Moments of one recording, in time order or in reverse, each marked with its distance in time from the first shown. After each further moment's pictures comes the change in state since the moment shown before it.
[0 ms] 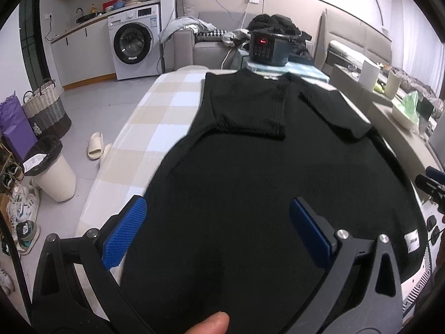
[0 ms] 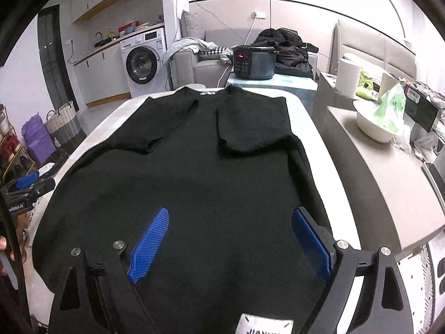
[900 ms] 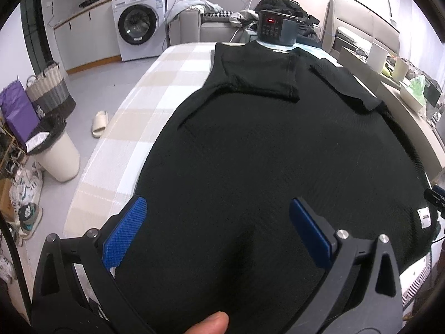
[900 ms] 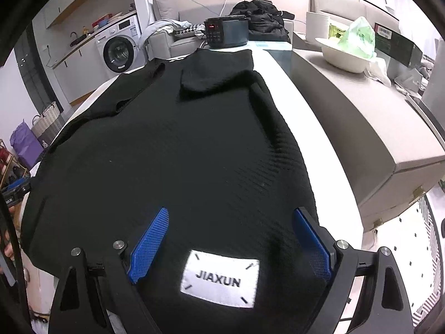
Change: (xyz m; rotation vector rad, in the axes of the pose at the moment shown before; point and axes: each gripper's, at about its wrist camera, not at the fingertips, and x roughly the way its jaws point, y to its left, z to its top) left arm 0.010 0.019 -0.044 -0.021 0.103 0.015; right arm 0.007 -0.052 -0.074 0.123 0.124 -0.043
